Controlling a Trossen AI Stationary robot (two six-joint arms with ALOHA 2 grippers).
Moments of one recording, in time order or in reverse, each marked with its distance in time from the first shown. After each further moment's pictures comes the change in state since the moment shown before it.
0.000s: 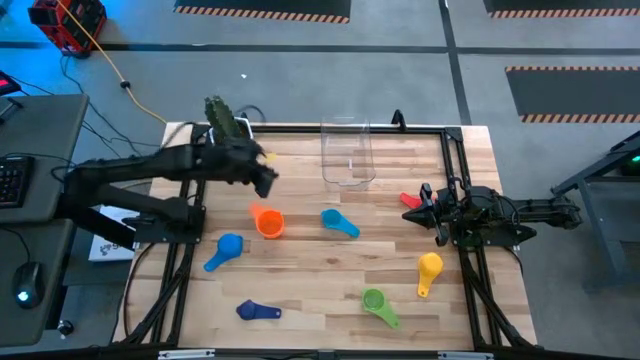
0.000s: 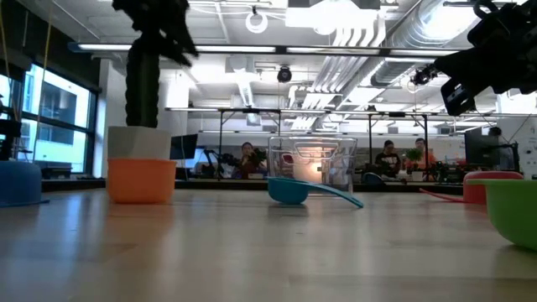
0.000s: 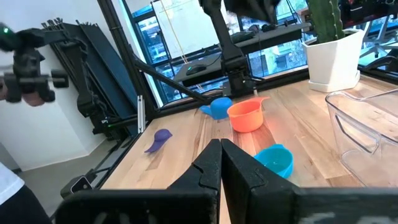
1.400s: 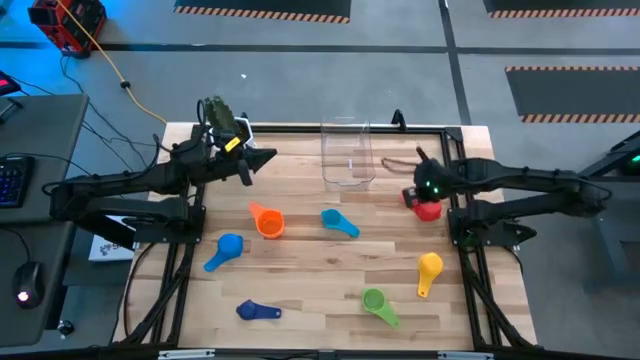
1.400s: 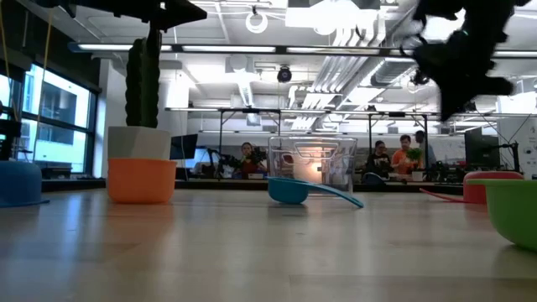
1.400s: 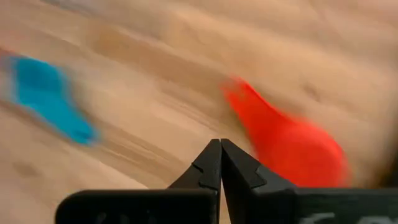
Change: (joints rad) left arm 0.063 -0.218 -0.363 0.801 0.073 -0.023; right arm -0.220 0.906 0.742 -1.120 0.231 0.753
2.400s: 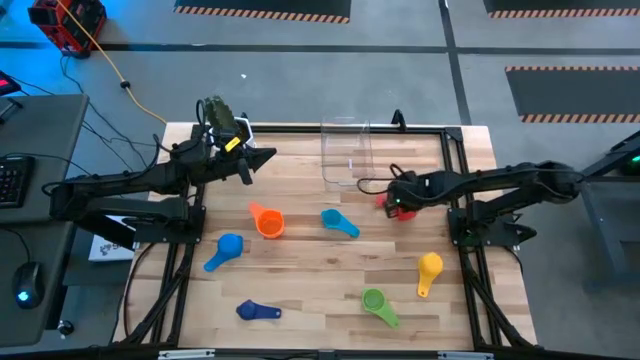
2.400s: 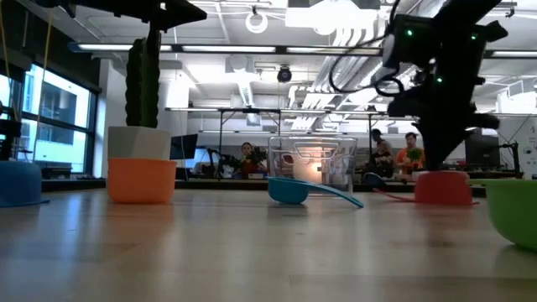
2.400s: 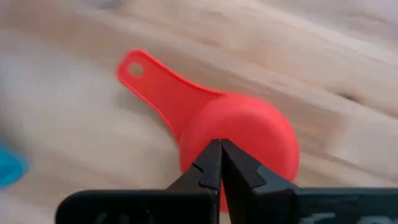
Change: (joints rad) left arm 0.000 0.000 0.000 0.002 -0.019 -0.018; right arm 0.083 0.329 -0.063 0.344 0.073 -0.013
